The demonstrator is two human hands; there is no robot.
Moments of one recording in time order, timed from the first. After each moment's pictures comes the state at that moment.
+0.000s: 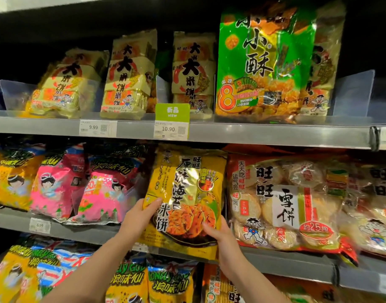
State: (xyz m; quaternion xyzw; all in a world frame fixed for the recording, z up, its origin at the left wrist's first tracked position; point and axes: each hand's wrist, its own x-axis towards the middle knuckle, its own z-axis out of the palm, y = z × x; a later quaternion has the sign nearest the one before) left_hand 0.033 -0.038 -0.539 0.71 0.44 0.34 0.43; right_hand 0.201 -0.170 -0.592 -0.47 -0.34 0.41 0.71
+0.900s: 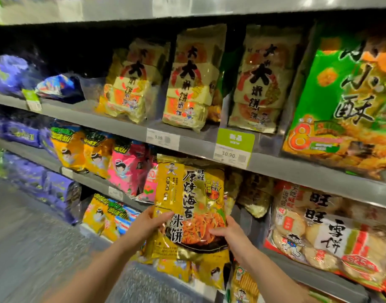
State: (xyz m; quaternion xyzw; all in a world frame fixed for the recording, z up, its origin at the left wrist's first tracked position) left_hand -0.078 -0.065 -0.462 0.63 0.50 0.26 0.53; right_hand 0.142 -0.132 -0.513 -0.61 -0.33 0.53 0.49
